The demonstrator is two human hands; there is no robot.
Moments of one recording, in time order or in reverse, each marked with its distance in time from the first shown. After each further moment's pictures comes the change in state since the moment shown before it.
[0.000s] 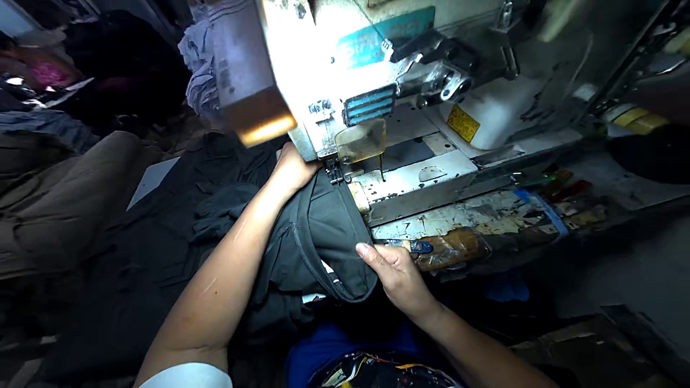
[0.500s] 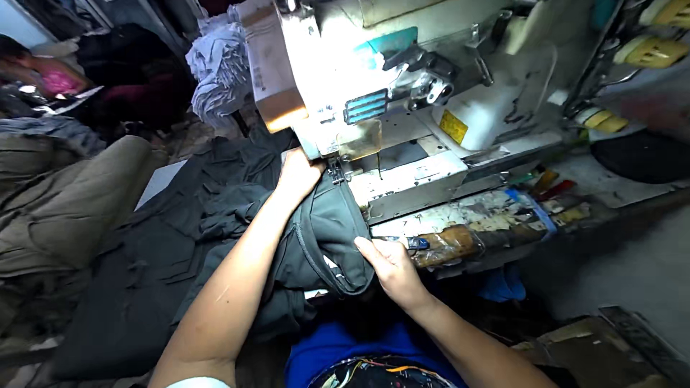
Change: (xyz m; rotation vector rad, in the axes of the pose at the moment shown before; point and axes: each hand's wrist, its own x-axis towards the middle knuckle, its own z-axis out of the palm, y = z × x) left_hand -0.013 0.006 0.009 -0.050 0.085 -0.019; right_hand -0.004 0.003 0.003 -0.089 0.042 0.014
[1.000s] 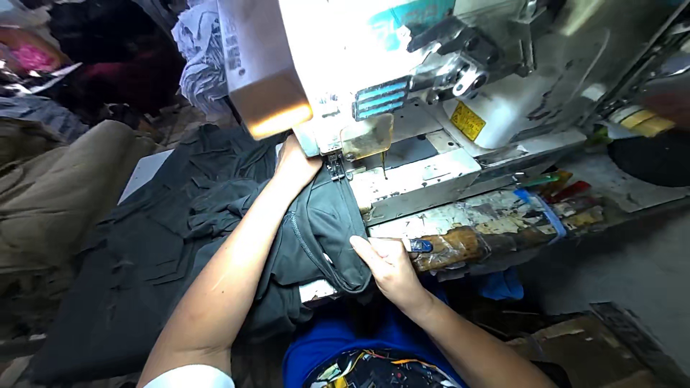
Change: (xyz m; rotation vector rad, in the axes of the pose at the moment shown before) left_hand 0.011 -0.010 0.006 0.110 -0.004 -0.020; right_hand 0.012 0.006 0.005 -0.001 0.004 -0.108
